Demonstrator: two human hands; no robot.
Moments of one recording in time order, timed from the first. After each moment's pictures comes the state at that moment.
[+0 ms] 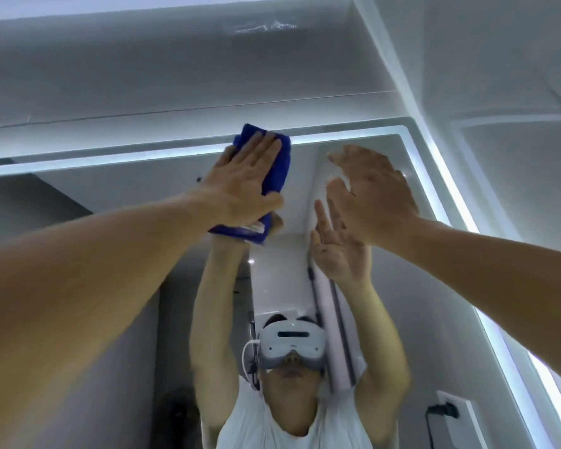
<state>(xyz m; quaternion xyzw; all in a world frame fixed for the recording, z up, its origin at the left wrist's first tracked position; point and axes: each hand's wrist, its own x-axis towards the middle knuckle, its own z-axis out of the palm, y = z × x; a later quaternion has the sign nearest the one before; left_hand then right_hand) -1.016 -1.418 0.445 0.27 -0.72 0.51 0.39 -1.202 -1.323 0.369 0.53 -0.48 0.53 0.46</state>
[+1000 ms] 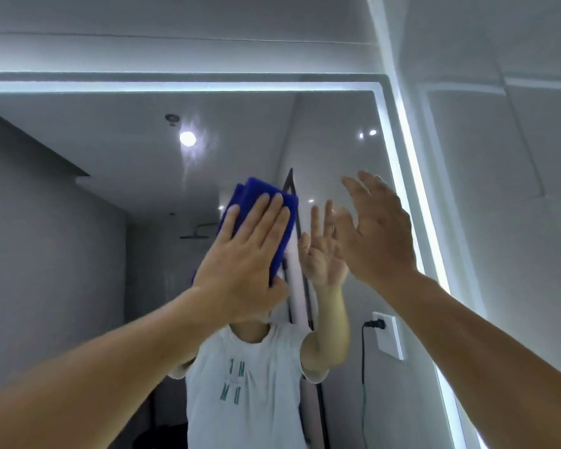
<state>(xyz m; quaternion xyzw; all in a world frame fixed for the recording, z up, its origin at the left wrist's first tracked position) -1.028 -1.430 0.243 0.23 -0.72 0.52 0.40 -1.201 -1.301 0.246 0.48 -0.54 0.55 0.42</state>
